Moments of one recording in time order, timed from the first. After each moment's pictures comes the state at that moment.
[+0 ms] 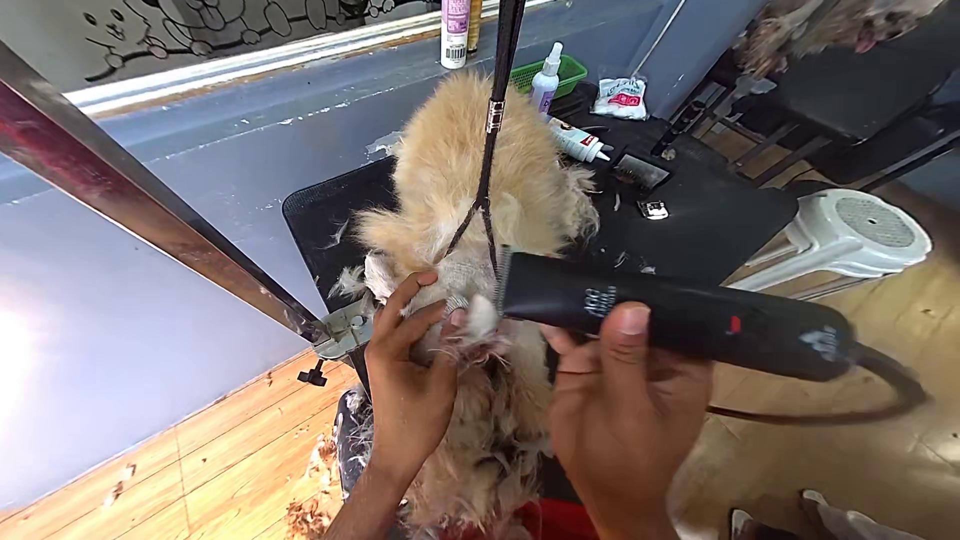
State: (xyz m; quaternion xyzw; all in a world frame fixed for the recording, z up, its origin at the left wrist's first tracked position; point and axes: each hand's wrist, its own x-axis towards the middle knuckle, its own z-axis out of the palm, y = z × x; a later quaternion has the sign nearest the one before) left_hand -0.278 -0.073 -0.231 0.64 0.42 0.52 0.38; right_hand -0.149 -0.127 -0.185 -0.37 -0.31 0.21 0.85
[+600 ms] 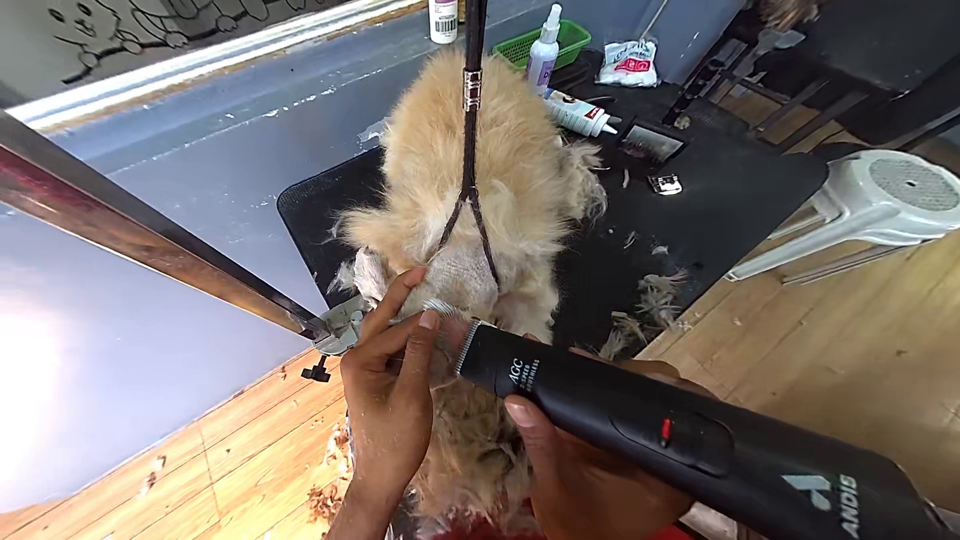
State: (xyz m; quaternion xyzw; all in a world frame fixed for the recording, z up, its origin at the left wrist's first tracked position) left_hand -0.287 -0.079 -0.219 0.59 0.42 0.53 0.44; right_hand -0.178 -0.161 -0.215 -0.51 -0.37 0.07 0.78
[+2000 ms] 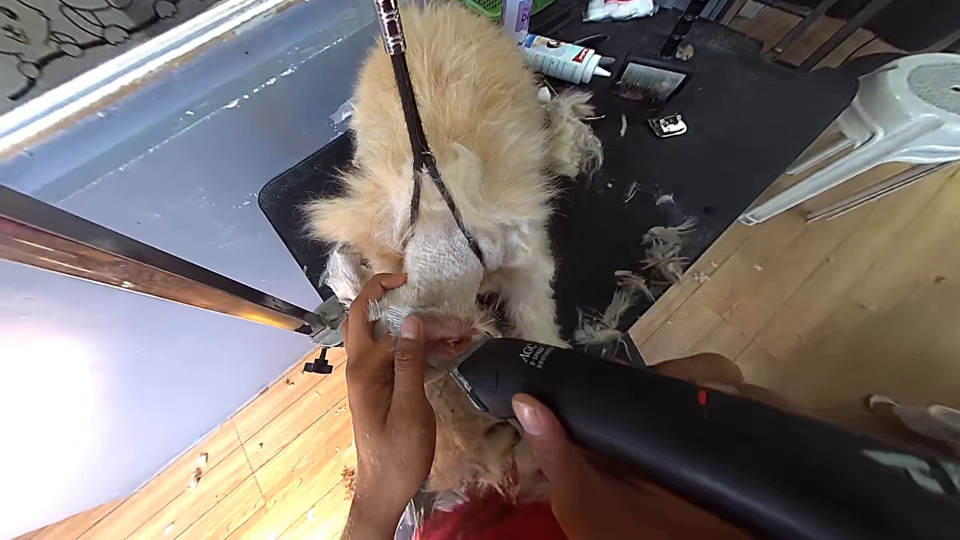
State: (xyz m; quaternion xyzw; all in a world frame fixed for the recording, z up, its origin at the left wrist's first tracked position) left_hand -0.292 -0.096 -0.226 0.62 0.39 0.47 0.48; right_hand -0.178 -0.180 -0.208 -0.53 -0.37 0.04 0.77
